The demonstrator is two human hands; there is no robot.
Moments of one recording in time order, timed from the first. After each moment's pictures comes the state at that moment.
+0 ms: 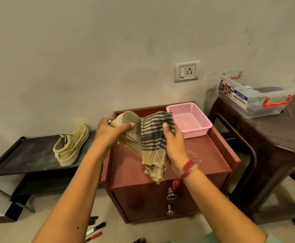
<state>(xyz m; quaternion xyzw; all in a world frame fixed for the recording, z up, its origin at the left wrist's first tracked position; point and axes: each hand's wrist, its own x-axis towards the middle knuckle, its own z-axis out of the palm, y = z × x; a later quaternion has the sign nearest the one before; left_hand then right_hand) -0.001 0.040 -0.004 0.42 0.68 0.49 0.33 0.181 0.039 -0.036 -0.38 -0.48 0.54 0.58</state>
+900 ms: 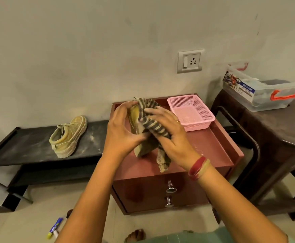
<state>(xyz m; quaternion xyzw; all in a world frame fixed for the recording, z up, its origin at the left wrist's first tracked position) 0.030 0.019 -0.024 0.67 0.52 0.52 0.07 0.191 0.032 -0.033 -0.28 -0.78 0.21 0.52</state>
